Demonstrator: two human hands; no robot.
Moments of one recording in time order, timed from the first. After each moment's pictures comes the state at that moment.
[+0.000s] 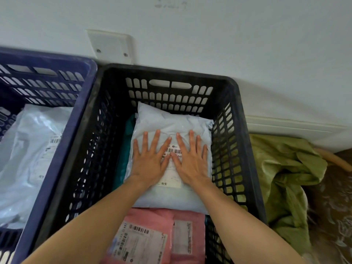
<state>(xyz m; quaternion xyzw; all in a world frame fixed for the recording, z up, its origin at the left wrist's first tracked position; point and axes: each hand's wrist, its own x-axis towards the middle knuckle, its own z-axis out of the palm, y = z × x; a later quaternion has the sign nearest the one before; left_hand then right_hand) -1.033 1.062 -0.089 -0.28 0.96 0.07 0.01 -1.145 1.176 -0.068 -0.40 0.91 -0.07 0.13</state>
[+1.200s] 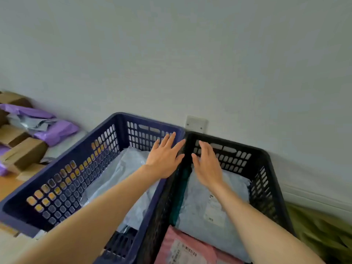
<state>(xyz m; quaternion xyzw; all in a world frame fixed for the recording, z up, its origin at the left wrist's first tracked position) -0.900 0.996 0.141 -0.32 0.94 0.05 -0.08 -1.042 1.091 0.115 -0.50 0.82 -0.27 0.02</state>
